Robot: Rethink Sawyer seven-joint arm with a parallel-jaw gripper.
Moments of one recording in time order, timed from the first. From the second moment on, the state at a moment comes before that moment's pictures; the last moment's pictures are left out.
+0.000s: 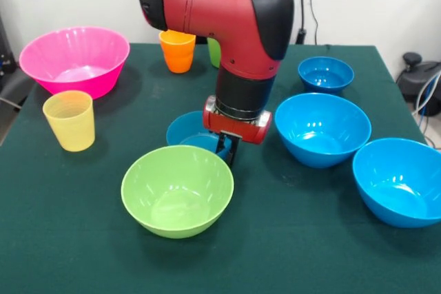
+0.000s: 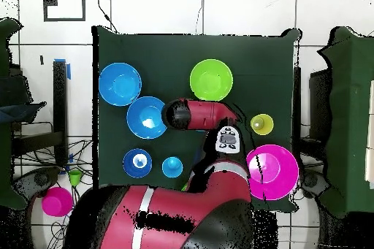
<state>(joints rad) -0.14 -0.31 -0.10 1.43 -0.12 0.33 2.00</state>
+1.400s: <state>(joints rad) -0.16 -0.29 -0.06 1.35 -0.19 0.36 2.00</state>
